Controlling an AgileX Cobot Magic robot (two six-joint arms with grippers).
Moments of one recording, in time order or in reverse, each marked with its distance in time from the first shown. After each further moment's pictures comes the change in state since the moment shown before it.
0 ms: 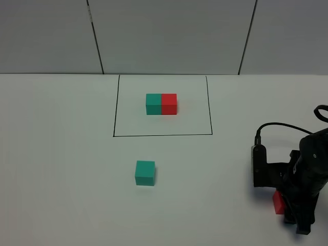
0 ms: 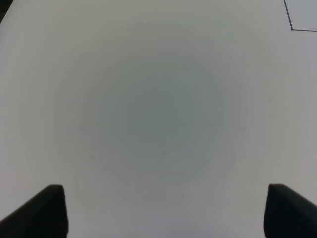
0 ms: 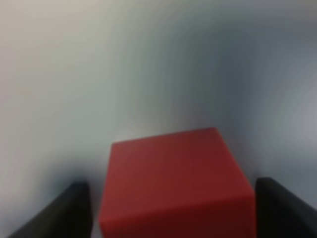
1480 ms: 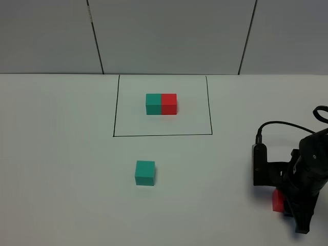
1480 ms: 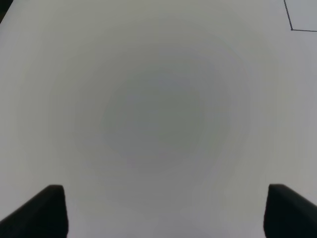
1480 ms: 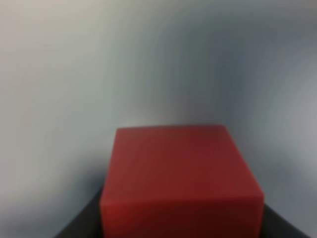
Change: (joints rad) left arm 0.000 0.000 0.000 0.000 0.000 -0.001; right arm 0.007 -0.002 0.000 -0.016 -0.017 0.041
